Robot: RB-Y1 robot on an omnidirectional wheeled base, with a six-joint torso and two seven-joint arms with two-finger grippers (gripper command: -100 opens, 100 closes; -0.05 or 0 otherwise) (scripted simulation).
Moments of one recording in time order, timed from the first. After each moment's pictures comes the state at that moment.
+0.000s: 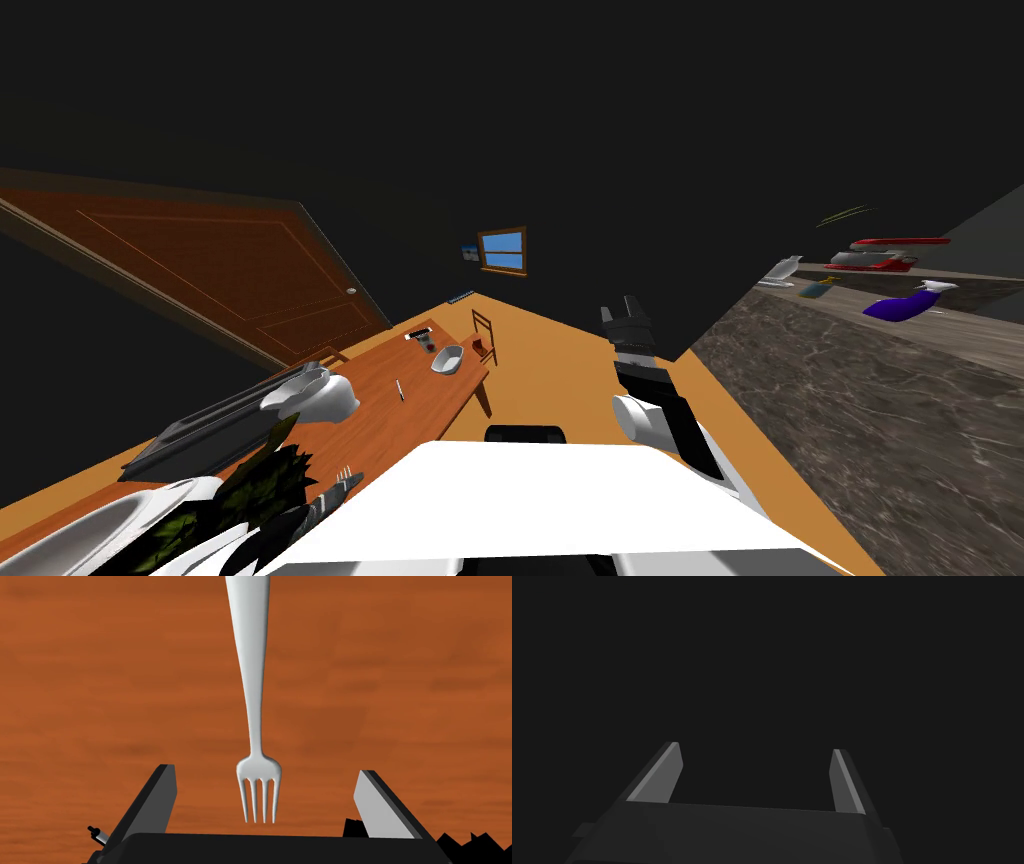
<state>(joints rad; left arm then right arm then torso) 0.35 1.14 -0.81 -1.00 0.42 0.01 0.04 0.45 -0.03 -0.07 -2.23 -0.07 -0.38 -0.11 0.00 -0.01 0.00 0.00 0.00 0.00</state>
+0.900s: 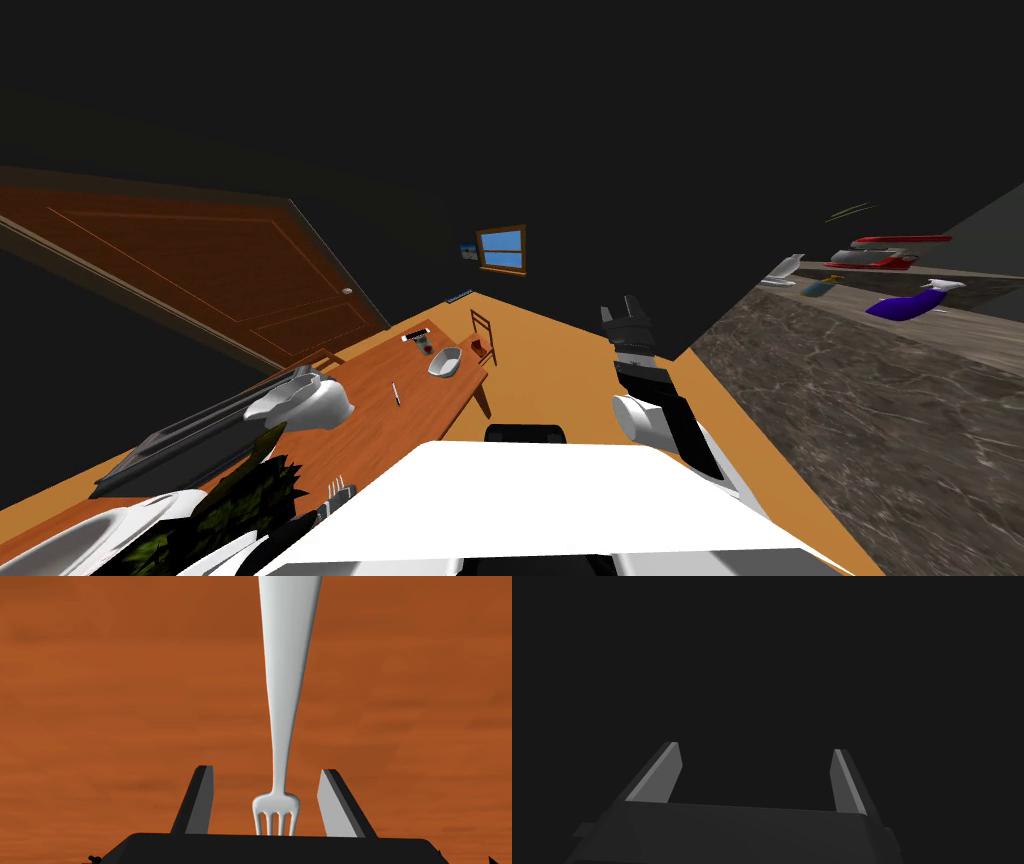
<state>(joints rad) 0.34 1.05 -0.79 -0.93 0.39 0.02 0.01 0.45 -0.03 -0.07 -2.23 -0.07 -0.38 -0.11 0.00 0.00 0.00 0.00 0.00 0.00</state>
